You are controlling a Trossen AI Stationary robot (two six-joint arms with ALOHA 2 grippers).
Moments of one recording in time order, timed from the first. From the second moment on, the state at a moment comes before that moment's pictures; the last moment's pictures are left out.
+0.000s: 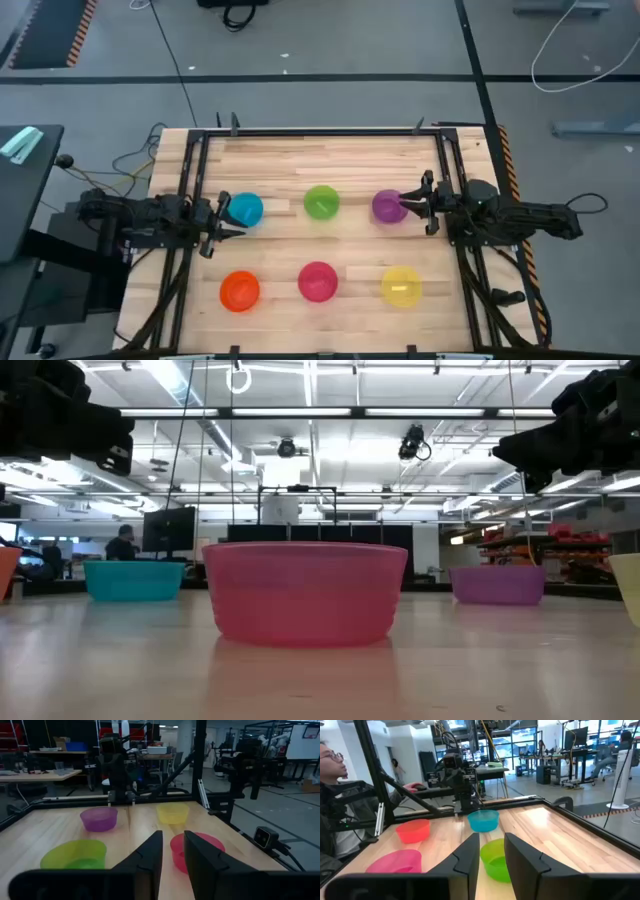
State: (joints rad) left arm -0.19 0.01 0.01 0.03 -0.01 -0.02; right arm -0.14 0.01 0.01 0.03 -0.06 0.11
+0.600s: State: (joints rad) left arm -0.19 0.01 0.01 0.03 -0.01 -0.01; right arm -0.14 0.01 0.01 0.03 -0.06 0.11
